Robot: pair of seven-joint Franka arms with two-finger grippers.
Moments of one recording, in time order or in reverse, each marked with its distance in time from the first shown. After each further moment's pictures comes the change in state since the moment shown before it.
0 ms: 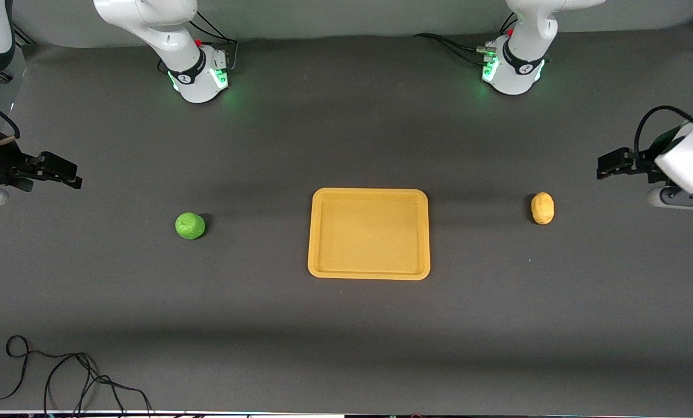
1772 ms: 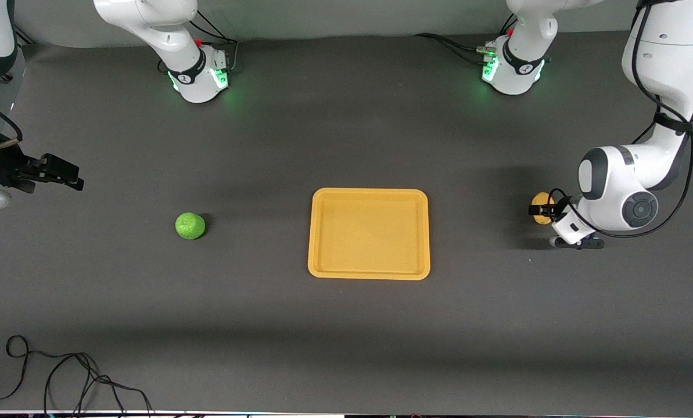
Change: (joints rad) left arm 0.067 0.365 0.008 -0.472 0.004 0.681 0.010; right arm 0.003 0.006 0.000 0.000 0.002 0.003 0.000
